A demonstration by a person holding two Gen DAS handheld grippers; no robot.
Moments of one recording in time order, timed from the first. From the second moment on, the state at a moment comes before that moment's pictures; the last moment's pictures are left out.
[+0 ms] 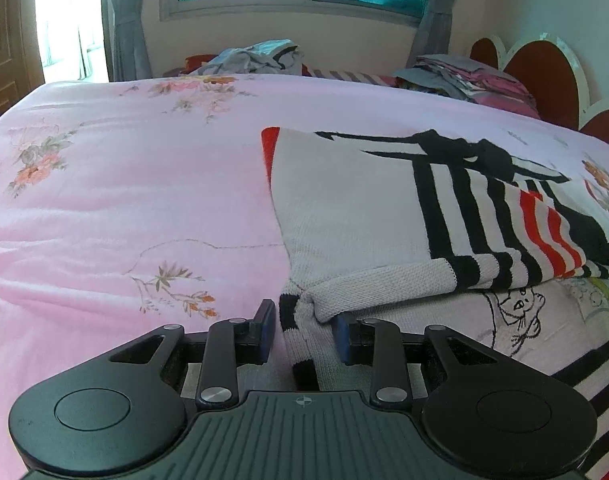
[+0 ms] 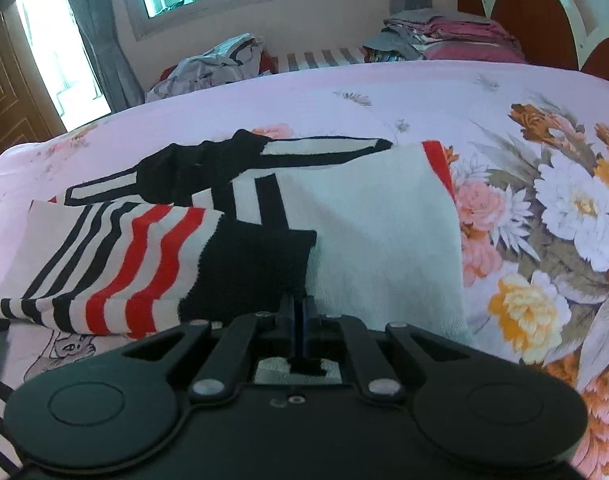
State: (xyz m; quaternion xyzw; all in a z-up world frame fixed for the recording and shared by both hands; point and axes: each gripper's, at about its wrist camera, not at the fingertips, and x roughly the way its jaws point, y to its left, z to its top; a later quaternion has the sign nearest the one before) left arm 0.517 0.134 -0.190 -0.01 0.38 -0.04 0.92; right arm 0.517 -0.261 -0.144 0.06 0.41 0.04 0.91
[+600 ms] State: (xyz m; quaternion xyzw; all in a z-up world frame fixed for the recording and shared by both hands) left arm 0.549 0.085 -0.178 0.02 0.40 -0.11 0.91; right arm 0.544 -0.257 -0.142 0.05 0.44 0.05 0.89
